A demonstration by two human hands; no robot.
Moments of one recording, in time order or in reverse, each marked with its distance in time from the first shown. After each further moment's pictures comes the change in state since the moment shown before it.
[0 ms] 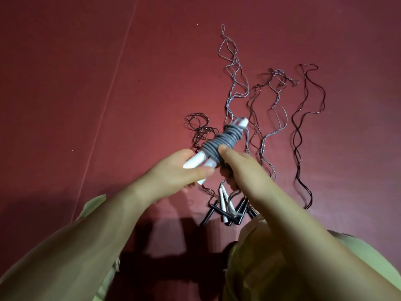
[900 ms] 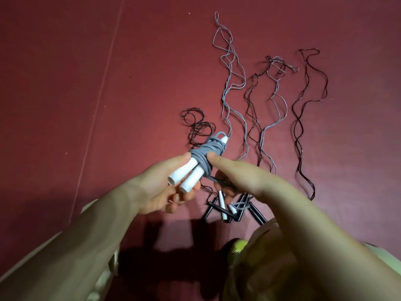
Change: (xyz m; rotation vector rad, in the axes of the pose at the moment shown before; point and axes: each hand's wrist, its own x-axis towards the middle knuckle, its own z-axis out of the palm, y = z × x) left_hand 0.016 -0.004 0.009 -0.391 -0.339 -0.450; right_hand 0.016 0.015 -0.031 -0.174 -0.284 0.252
